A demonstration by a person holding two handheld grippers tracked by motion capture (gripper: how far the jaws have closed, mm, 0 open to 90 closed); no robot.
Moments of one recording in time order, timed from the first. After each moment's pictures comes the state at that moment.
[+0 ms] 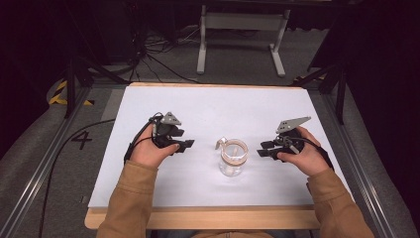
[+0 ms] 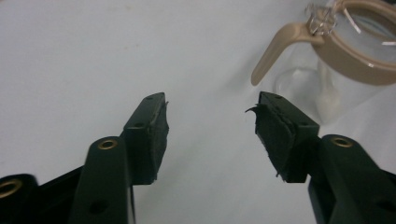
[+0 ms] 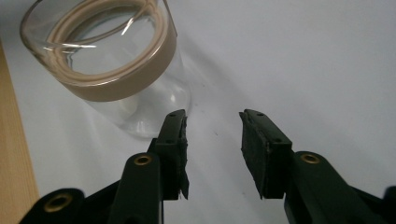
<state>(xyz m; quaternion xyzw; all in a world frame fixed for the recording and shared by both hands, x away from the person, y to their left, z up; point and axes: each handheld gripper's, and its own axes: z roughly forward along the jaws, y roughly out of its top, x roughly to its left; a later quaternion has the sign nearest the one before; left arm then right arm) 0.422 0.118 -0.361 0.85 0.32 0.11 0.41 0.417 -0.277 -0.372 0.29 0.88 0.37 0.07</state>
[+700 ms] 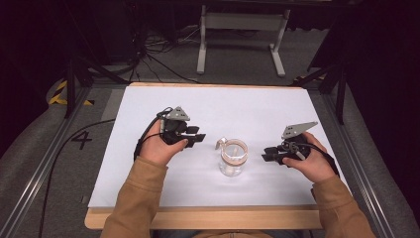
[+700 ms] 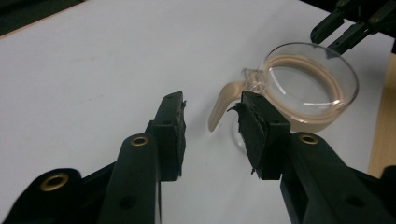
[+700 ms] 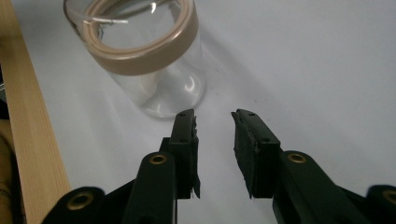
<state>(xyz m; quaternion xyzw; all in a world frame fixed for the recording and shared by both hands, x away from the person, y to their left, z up) 0.425 0.090 -0.344 0.84 0.28 0.07 0.46 0.395 -0.289 -0.369 0.29 0.88 0.37 0.06</state>
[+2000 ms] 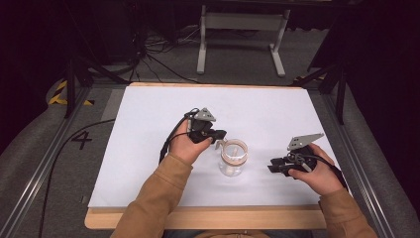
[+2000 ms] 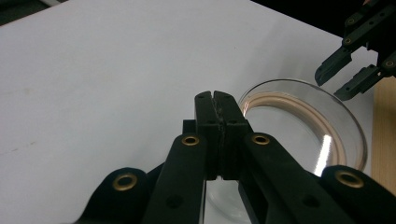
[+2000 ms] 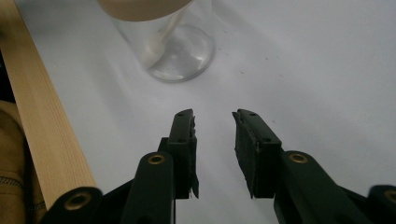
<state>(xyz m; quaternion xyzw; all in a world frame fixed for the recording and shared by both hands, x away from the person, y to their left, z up) 0.437 0.032 -0.361 0.84 0.26 0.05 0.47 0.369 -0.300 -0.380 0.31 0.88 0.35 0.06</state>
